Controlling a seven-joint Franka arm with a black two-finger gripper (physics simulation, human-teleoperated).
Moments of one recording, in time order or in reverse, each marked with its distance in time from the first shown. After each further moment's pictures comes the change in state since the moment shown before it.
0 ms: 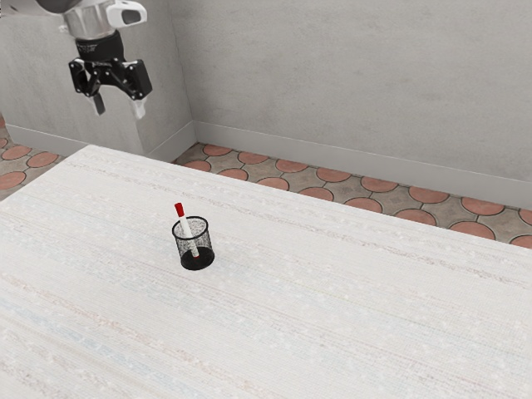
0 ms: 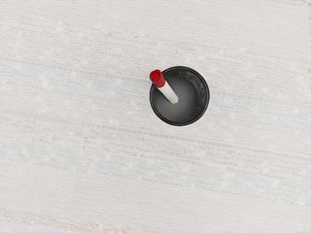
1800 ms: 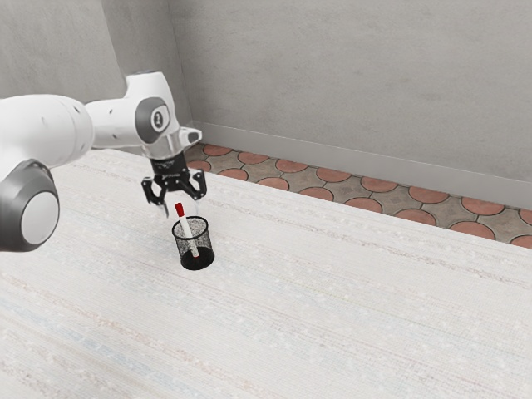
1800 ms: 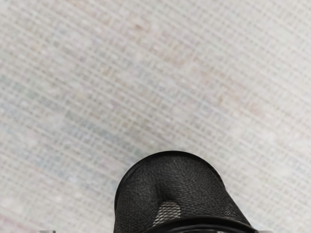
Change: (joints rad) arm 0.046 0.488 0.025 -0.061 -0.221 0.396 -0.241
